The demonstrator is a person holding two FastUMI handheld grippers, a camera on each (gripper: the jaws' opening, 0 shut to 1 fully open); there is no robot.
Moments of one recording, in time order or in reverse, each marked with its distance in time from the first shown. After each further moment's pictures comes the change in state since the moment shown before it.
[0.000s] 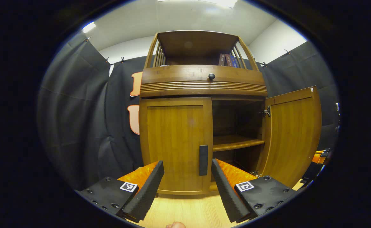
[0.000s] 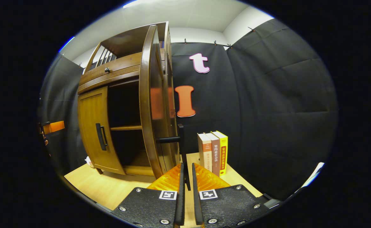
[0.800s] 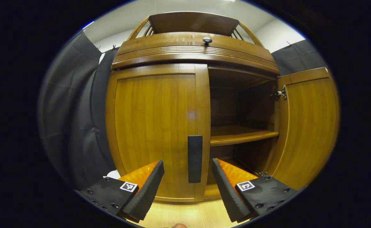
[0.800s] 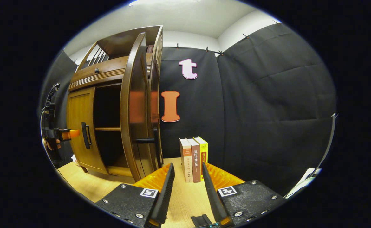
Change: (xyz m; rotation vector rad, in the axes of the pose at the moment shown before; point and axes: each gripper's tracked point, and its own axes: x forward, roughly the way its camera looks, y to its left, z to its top) left arm 0.125 -0.027 -0.074 -0.033 0.097 -0.033; right arm -0.006 -0.045 0.011 -0.053 -0.061 -0.099
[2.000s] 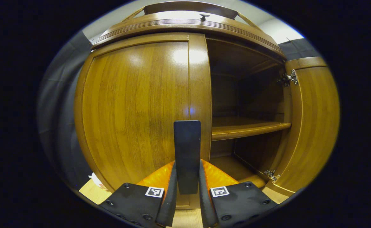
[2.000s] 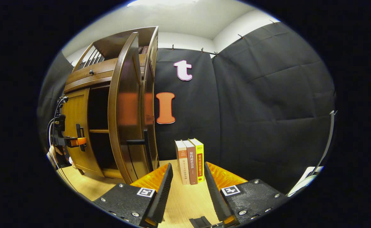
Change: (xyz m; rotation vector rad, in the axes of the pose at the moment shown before) left arm 0.068 -0.013 -0.037 0.020 0.041 -0.056; right arm 0.009 -0.007 -0.003 0.007 -0.018 -0.033
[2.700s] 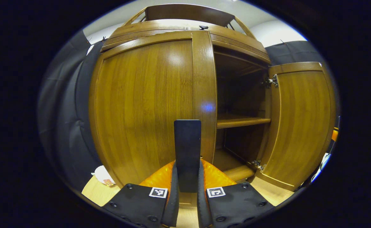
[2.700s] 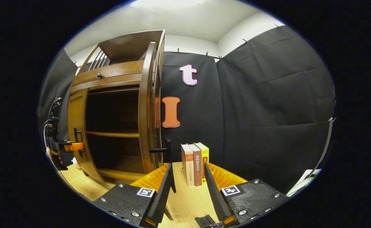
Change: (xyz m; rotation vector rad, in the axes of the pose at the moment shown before) left arm -0.080 0.008 -0.002 -0.013 0.022 -0.088; right arm -0.029 0.033 0.029 -0.016 -0.030 0.029
